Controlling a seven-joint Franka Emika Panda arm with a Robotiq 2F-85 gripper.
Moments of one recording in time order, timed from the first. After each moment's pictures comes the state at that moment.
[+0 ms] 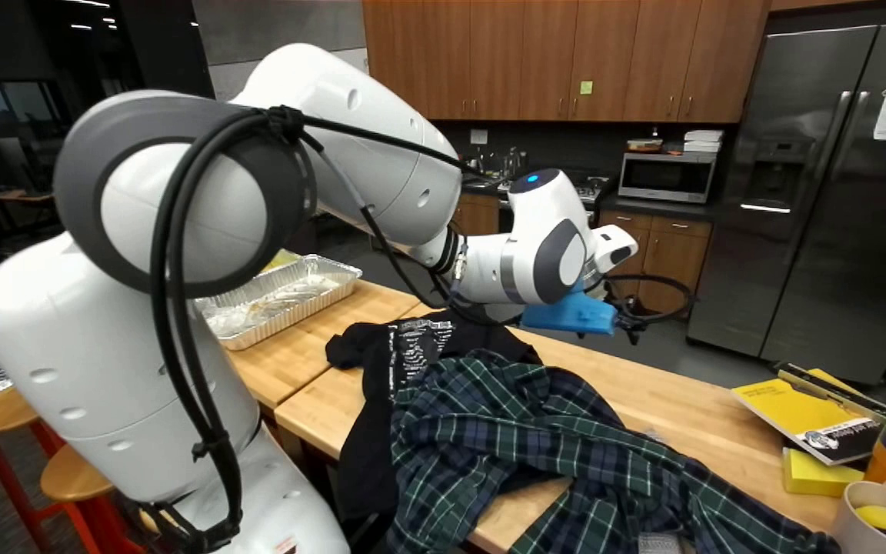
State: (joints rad) arm -0.25 -0.19 -0.18 -2.40 -0.41 2.72 0.02
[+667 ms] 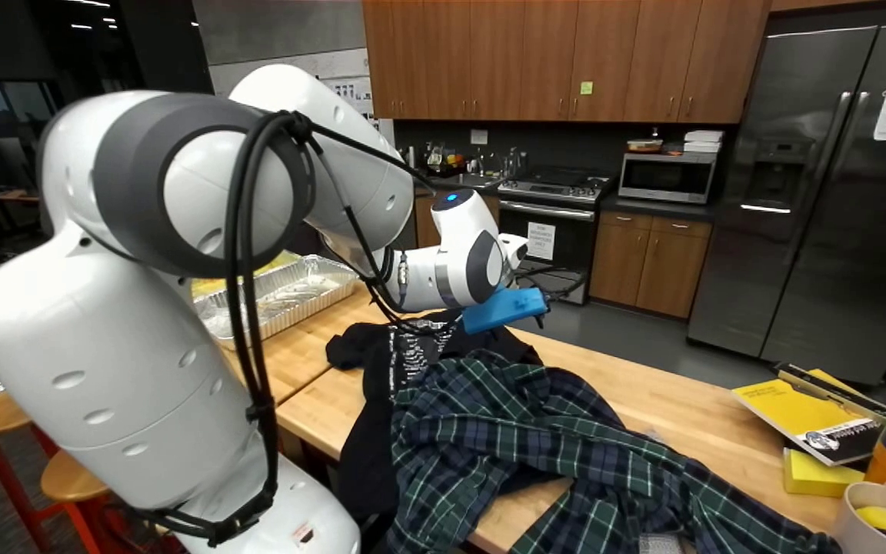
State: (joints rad) arm -0.09 -0.20 -0.06 -2.51 -0.41 2.76 -0.26
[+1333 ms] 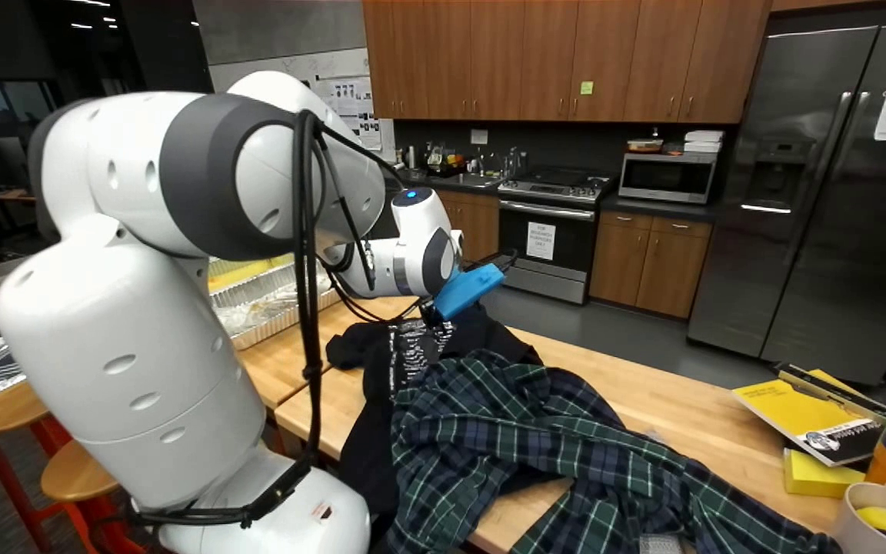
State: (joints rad) arm 0.14 -0.17 -0.04 -2.49 -0.21 2.76 -0.76
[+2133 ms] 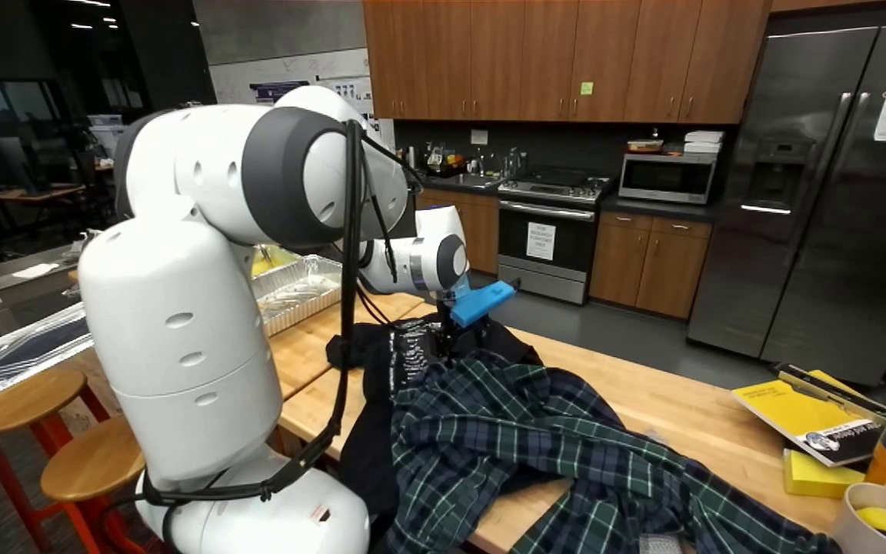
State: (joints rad) arm 0.10 -0.01 -0.02 -2.34 -0.24 2.39 -0.93
